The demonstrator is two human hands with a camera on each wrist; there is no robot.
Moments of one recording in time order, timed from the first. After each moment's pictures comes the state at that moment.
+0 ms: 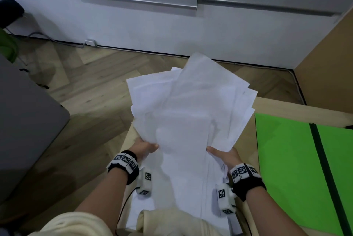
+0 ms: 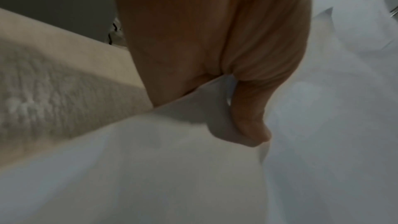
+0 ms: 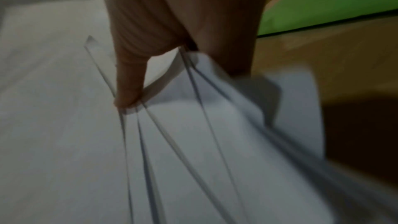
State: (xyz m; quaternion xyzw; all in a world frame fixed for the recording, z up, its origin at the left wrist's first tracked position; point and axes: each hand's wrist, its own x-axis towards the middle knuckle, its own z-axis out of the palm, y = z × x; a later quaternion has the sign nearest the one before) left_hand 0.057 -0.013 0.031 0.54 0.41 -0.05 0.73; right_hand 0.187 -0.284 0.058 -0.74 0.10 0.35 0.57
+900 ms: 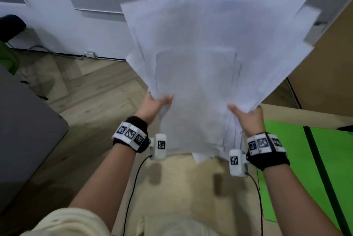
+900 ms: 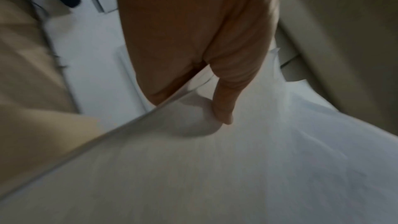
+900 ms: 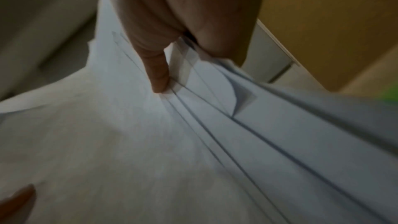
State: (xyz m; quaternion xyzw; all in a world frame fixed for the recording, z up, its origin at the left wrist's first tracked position) left_hand 0.141 -0.019 0.188 0.64 0.24 0.14 0.71; right_hand 0.250 -0.270 0.187 -0.77 -0.02 0.05 0.63
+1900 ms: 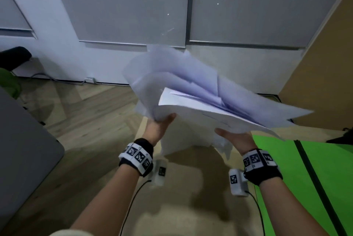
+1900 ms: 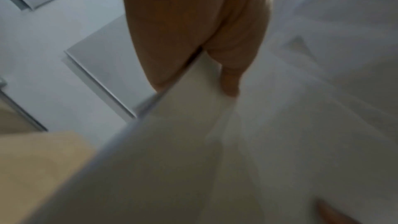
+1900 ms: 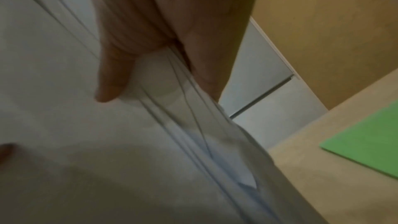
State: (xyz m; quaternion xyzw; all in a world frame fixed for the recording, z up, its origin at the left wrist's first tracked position) left_hand 0.123 -0.054 0.209 0.70 0.29 0.17 0.63; right_hand 0.230 -0.282 0.192 -0.81 -0.02 0.19 0.55
